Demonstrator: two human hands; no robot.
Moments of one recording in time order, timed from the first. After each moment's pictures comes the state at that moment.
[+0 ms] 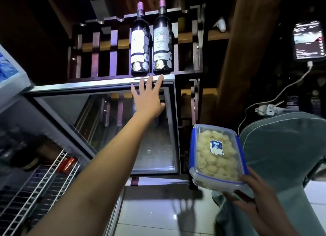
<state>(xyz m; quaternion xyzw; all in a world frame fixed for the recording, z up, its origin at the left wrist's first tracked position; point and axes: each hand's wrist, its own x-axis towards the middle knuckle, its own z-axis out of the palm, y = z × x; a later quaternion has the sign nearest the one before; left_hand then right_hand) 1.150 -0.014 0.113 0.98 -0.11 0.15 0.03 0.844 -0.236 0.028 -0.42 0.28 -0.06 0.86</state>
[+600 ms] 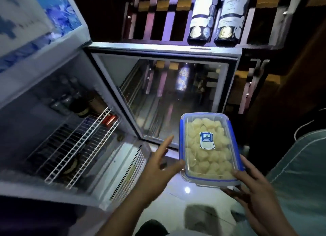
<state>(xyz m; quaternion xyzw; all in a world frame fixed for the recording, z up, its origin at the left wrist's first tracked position) 0.890 0.084 0.046 0.77 0.05 -0.06 0.63 0.887 -0.163 0.011 -0.51 0.22 0.10 0.82</state>
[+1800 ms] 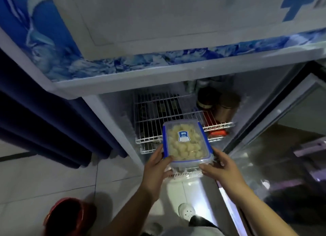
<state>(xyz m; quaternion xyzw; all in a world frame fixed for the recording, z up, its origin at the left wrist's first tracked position) 0.893 0.375 -0.030 0.40 0.48 0.30 0.72 1.087 0.274 -0.031 -0.62 -0.23 0.50 0.56</state>
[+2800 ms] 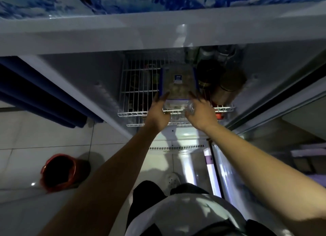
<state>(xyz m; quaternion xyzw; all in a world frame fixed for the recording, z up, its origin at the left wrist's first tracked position) 1.014 0.481 -0.097 0.72 0.52 0.20 0.41 1.185 0.430 -0.082 -0.78 -0.57 0.22 0.11</state>
